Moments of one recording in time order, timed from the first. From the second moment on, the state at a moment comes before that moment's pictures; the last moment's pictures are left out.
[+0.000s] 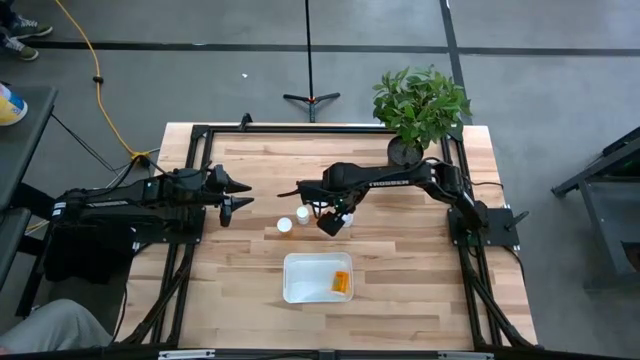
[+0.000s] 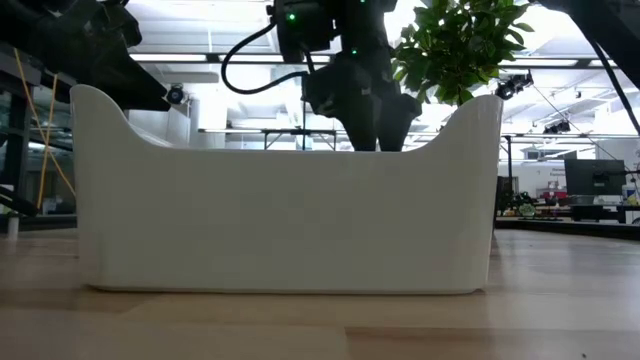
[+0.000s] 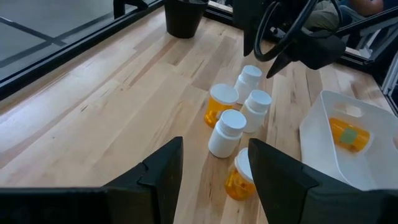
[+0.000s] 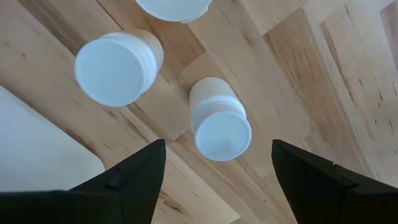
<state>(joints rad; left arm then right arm) 0.12 0.36 0.37 -0.40 -0.11 -0.26 -0.05 2.18 1.95 -1.42 0.00 0.62</state>
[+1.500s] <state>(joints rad) 0.12 0.36 0.37 -0.42 -0.10 -0.26 -0.04 2.23 1.76 -1.25 -0.06 0.55</state>
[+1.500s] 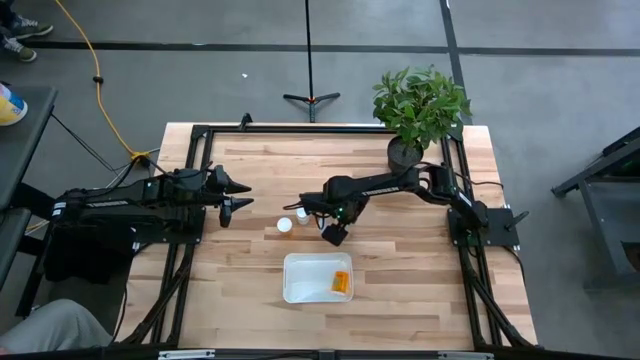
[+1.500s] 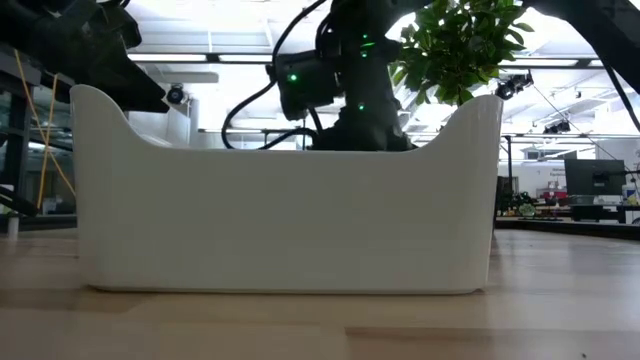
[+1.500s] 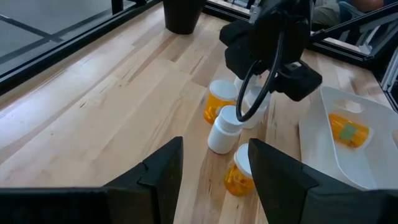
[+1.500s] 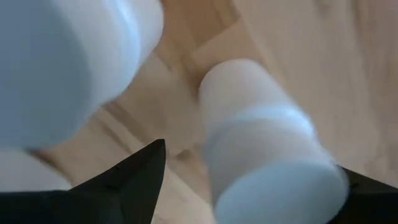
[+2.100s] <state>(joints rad) 0.12 0.36 0.37 -0.42 -0.10 -0.26 -0.06 2.23 1.75 -1.21 -0.04 0.52</state>
